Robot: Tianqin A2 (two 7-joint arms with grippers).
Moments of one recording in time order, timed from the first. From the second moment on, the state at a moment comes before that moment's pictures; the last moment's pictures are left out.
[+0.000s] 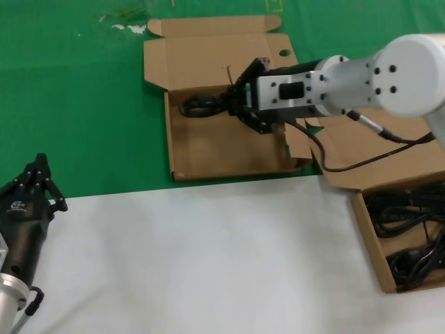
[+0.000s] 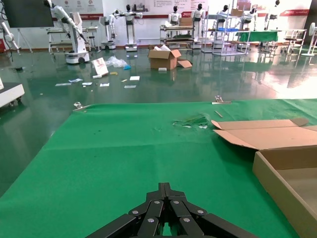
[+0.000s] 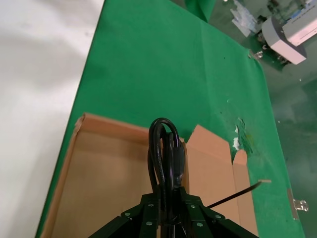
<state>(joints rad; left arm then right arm) 0.00 -0.30 1.60 -1.60 -1.80 0.00 0.00 1.04 0.39 -2.18 1.20 1.01 -0.98 0.05</state>
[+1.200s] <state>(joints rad) 0.00 -0.30 1.60 -1.60 -1.80 0.00 0.00 0.70 0.52 -2.01 1.61 1.01 -0.91 0.32</state>
